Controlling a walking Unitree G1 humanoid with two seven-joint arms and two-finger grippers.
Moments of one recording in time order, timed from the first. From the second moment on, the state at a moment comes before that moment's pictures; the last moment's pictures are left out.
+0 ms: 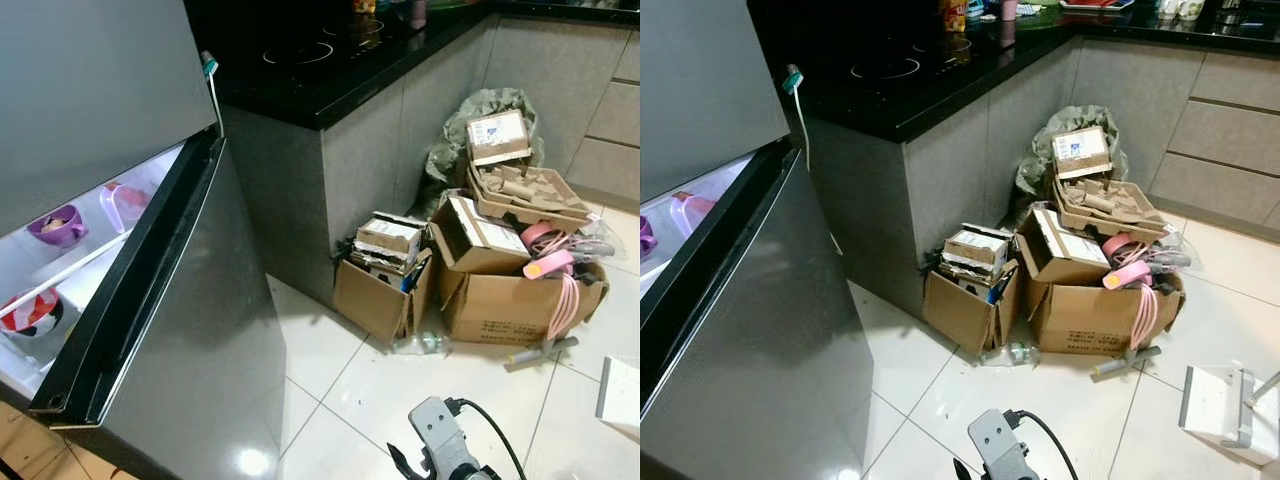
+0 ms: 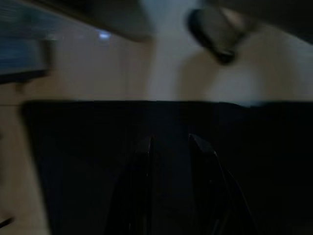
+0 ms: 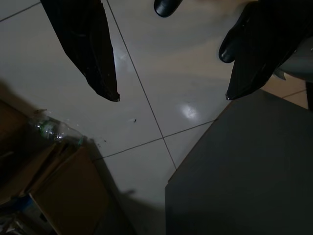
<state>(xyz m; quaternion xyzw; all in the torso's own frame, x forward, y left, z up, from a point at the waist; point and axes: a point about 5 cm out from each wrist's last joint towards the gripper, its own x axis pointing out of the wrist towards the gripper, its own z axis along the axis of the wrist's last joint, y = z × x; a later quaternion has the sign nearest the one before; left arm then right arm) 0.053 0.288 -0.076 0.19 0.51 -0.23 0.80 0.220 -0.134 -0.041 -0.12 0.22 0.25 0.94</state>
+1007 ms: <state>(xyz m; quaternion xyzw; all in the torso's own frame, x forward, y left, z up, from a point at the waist) 0.214 0.198 -0.032 0.31 0.24 -0.36 0.85 0.221 -0.130 -0.039 -0.12 0.22 0.26 0.93</state>
